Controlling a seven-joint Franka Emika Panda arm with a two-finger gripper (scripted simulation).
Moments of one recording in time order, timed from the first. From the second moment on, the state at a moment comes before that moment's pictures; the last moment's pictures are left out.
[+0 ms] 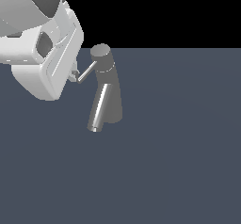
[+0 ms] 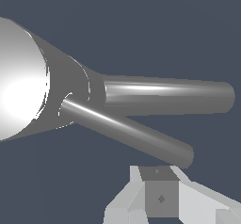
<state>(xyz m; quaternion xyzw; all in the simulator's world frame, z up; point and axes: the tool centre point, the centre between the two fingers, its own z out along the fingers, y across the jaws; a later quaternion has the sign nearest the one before) -0.093 0.119 0.226 -0.62 0.72 -0.23 0.19</state>
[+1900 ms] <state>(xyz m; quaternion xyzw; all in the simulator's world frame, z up) -0.098 0.040 0.230 -0.64 0.71 -0.22 0.19</state>
